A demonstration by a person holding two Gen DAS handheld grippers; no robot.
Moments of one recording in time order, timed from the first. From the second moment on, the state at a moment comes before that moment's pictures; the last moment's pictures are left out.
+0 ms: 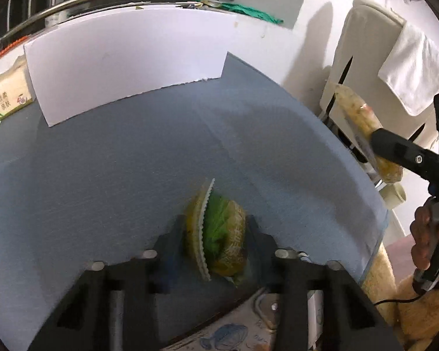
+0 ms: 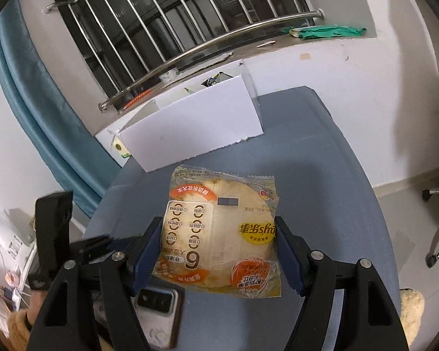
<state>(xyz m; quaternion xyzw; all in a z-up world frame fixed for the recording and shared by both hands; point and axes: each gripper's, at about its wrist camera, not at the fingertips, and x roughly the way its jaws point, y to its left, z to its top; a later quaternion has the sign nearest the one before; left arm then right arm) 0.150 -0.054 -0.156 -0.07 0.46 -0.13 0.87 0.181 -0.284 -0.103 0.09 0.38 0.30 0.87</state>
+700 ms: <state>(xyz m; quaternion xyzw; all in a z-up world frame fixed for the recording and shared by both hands) 0.153 0.032 -0.020 -0.11 0.28 -0.10 0.95 0.215 -0.235 -0.044 0.06 0.32 0.36 0.88</state>
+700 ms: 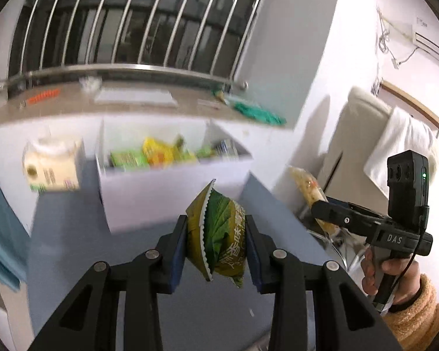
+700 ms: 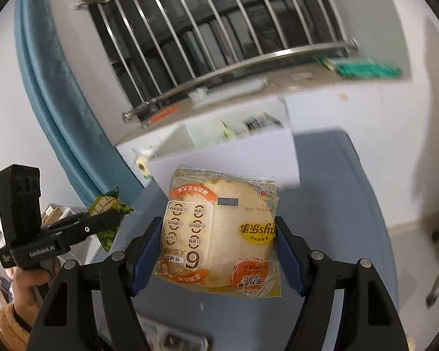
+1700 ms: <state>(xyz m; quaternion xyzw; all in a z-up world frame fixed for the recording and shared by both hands) 0.320 0.090 -0.024 -0.05 0.31 0.04 0.95 0.433 -0.125 -0.001 -0.03 0.35 0.27 0.90</state>
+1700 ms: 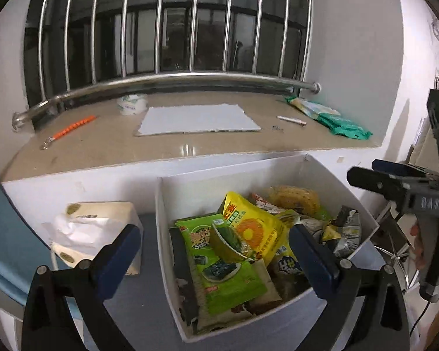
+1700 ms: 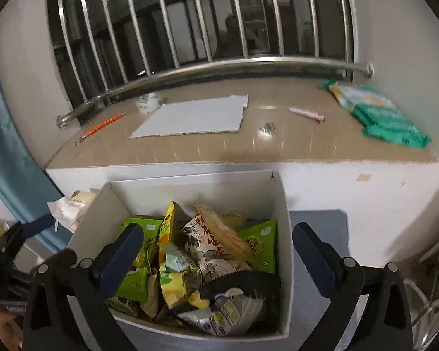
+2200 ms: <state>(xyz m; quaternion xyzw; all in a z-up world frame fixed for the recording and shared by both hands) 0.172 0.046 0.046 -0.08 0.22 0.02 0.97 0.281 -0.172 0.056 -0.07 0.23 0.29 0.92</state>
